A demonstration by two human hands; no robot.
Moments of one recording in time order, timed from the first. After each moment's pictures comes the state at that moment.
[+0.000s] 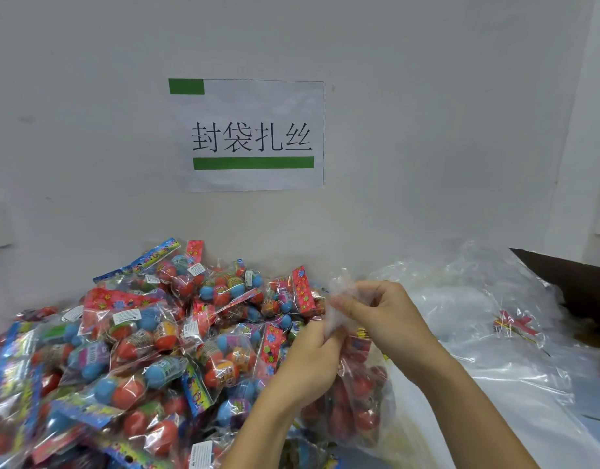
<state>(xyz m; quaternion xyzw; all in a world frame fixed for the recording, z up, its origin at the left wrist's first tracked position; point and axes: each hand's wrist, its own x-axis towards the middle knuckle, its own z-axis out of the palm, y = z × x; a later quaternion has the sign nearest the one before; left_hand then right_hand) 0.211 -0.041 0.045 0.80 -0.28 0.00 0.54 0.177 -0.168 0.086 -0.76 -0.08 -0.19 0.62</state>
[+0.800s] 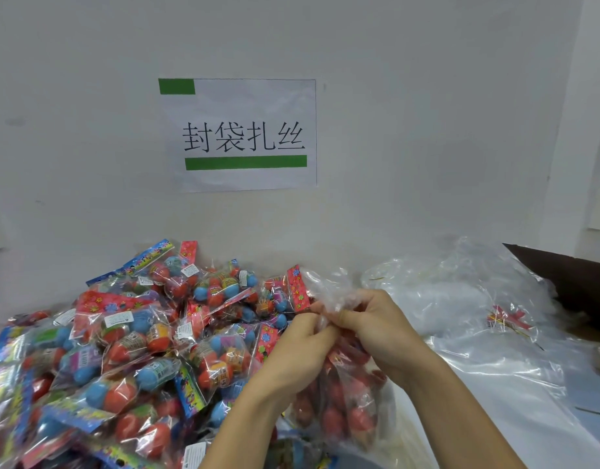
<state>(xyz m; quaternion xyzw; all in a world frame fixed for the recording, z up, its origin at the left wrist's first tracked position) 0.212 -0.036 0.052 0.75 -0.28 -0.05 0.60 0.185 -0.168 0.072 -0.71 -0.07 -0.12 0.69</state>
